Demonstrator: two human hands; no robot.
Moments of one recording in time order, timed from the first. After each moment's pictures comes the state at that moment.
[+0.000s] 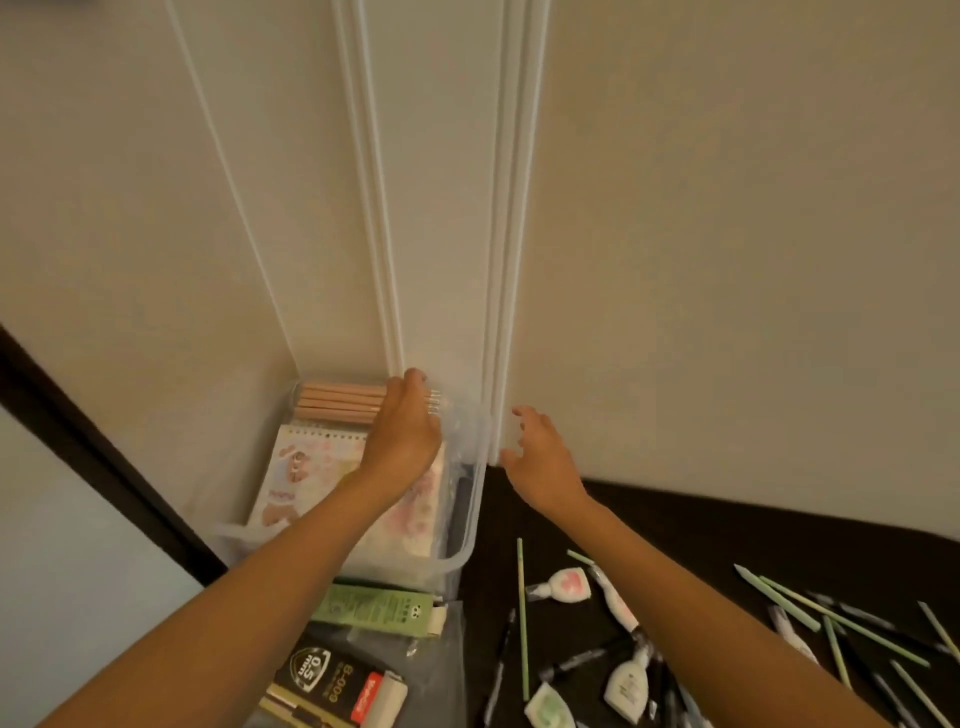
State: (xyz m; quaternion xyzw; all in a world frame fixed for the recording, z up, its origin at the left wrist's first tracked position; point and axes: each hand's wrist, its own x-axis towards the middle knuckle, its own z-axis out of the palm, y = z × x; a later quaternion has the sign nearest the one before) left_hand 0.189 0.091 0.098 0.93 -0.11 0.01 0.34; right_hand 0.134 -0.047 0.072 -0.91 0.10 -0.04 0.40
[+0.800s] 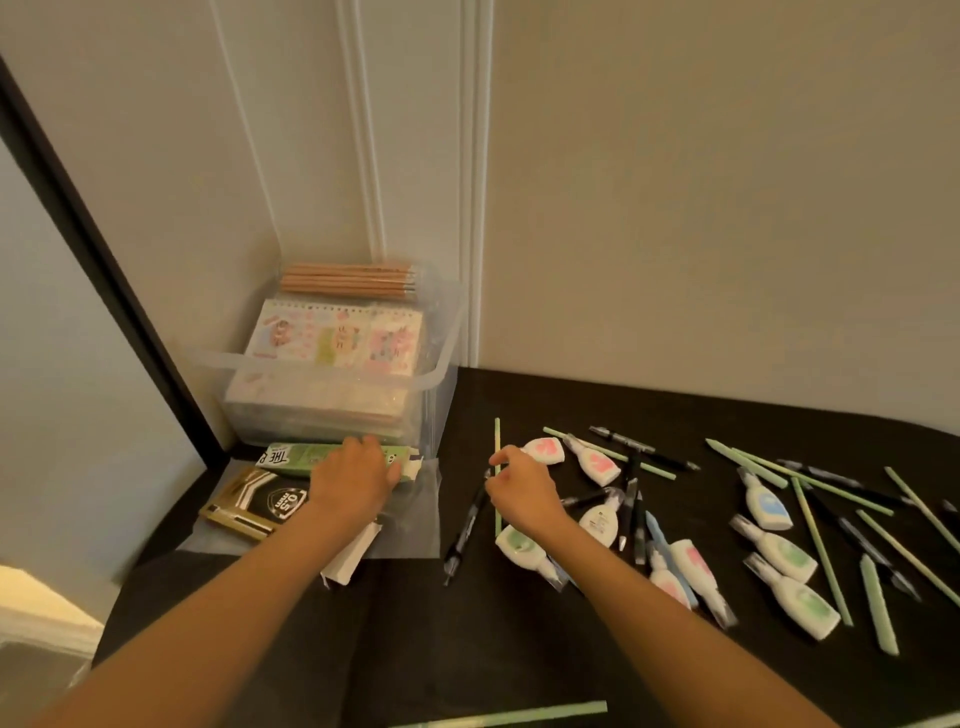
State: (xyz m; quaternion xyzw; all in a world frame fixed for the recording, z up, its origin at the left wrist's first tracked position) left_hand 0.059 0.141 -0.066 1.00 -0.09 -0.01 0.00; right_hand 0.010 -0.030 -0.083 -0.89 0.17 0.05 0.42
